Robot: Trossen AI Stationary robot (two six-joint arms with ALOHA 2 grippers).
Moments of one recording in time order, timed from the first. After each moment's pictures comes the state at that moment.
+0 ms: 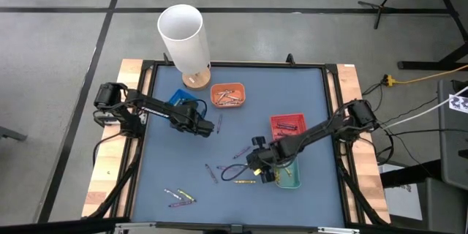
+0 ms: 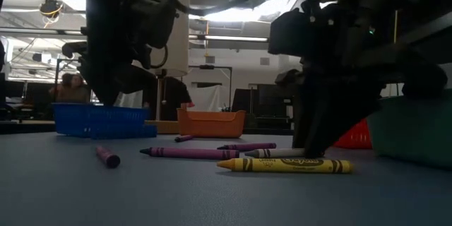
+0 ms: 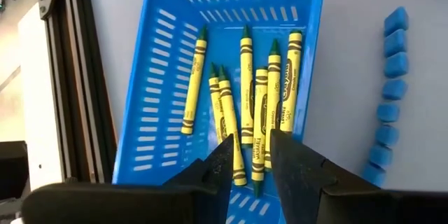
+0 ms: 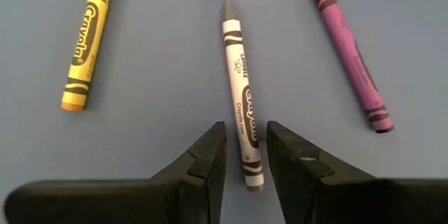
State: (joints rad) left arm -0.06 1.68 0.99 -1.19 -0.57 -1.30; right arm 0.36 1.87 1.07 -0.35 0.08 0.07
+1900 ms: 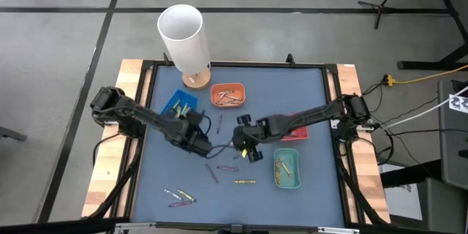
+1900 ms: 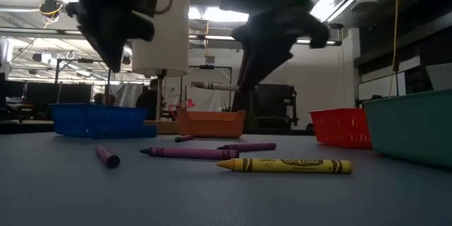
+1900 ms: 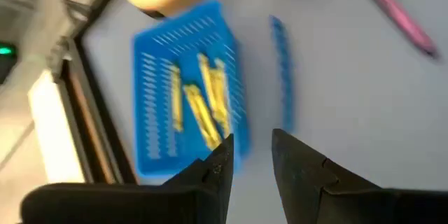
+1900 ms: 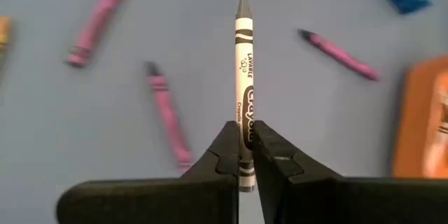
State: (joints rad) left arm -0.31 1.67 1.23 -1.41 -0.60 -1.28; right arm 0.18 1.89 1.41 -0.63 0.14 -0.25
